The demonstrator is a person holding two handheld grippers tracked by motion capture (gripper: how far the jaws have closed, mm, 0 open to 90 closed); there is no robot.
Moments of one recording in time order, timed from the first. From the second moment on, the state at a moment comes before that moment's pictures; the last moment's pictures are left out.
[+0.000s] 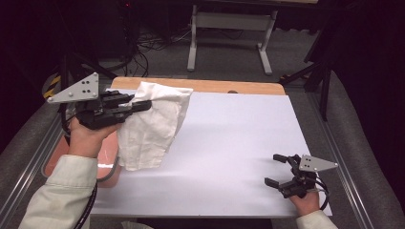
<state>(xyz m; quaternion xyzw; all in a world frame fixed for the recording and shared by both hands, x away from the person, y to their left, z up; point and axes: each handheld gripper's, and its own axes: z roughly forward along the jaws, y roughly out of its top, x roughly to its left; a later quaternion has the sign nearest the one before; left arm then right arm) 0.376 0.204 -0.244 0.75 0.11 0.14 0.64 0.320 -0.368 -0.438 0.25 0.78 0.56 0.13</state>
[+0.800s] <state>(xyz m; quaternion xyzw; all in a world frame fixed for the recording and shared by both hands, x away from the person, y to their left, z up) 0.356 0.267 -0.244 0.73 0.17 0.18 0.63 0.320 -0.367 -0.441 0.25 0.79 0.55 0.13</state>
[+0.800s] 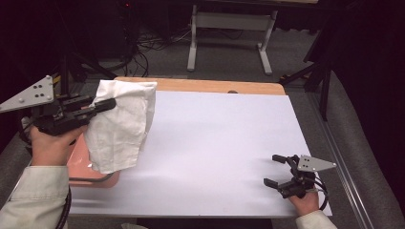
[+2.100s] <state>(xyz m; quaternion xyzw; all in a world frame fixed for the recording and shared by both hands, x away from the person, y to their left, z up) 0.325 0.342 -0.247 0.72 0.20 0.24 0.61 0.322 -0.363 -0.444 0.25 0.79 0.54 0.12</state>
